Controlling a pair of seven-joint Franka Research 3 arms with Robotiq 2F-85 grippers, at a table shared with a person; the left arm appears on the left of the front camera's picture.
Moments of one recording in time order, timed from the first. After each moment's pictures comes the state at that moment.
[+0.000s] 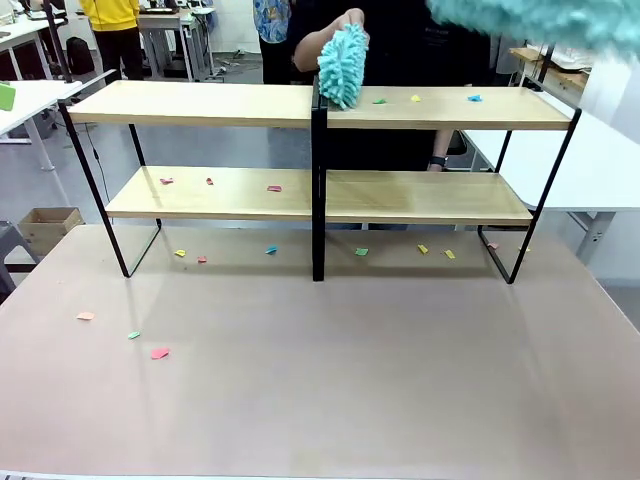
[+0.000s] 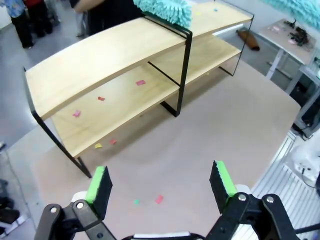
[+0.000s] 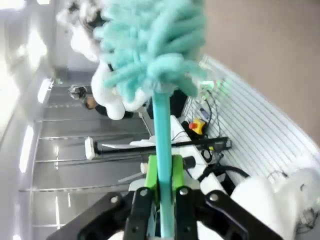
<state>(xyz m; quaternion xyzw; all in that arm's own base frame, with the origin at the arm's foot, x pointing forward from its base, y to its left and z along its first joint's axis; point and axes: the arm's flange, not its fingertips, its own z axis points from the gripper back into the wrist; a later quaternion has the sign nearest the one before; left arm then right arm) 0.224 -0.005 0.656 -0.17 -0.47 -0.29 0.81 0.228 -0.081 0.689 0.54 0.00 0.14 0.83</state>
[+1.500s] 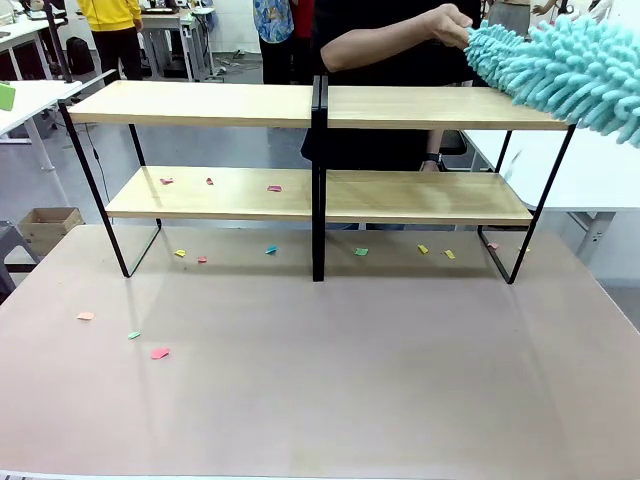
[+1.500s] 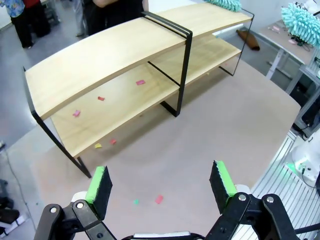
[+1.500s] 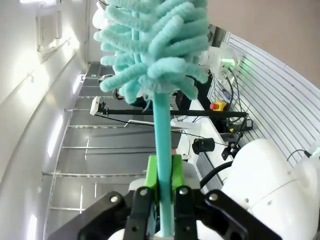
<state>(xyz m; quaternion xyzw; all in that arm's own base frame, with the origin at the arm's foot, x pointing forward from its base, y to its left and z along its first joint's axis) 0.224 -0.005 0.656 -0.17 -0.47 -0.29 0.81 0.156 -0.147 0.615 0.61 0.02 0.13 0.78</state>
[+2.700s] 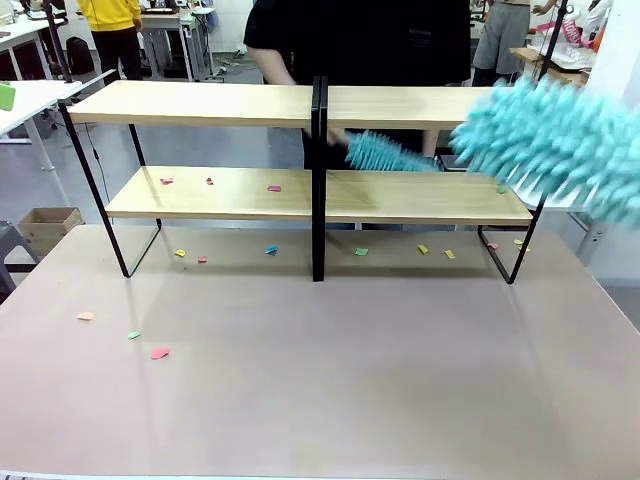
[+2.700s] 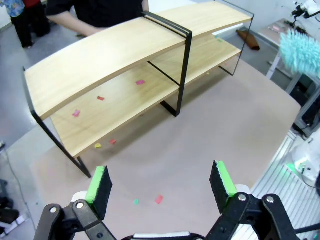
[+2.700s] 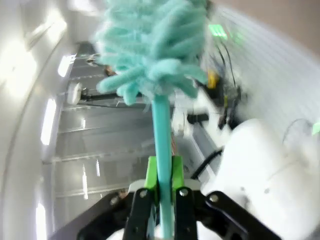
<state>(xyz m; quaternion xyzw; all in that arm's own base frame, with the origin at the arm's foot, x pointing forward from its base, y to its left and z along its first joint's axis) 0.224 -0.005 0.656 -0.17 -0.47 -0.29 0.81 0.176 -0.107 0.585 0.55 0.15 0.17 0.81</state>
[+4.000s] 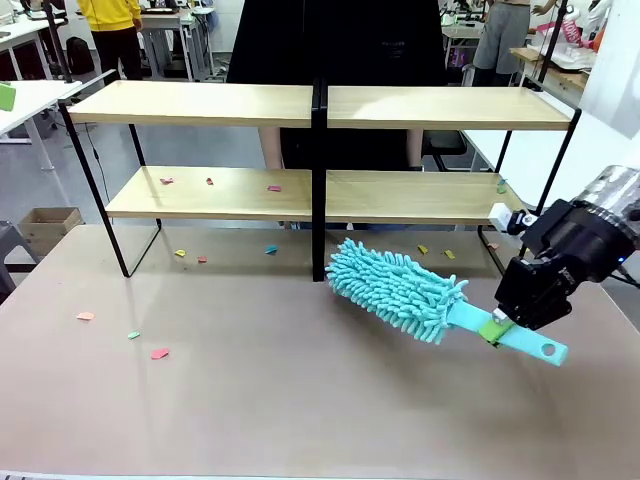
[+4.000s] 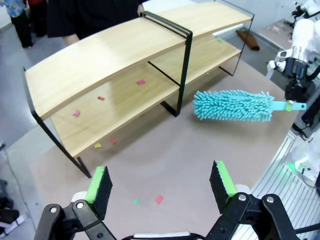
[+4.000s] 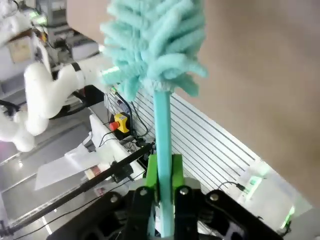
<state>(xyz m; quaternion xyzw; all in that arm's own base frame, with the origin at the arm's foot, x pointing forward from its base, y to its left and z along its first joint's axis) 0.225 -0.005 0.656 -0.17 -0.47 -0.29 0.81 0.308 0.090 0.434 0.36 0.11 0.14 0.92</state>
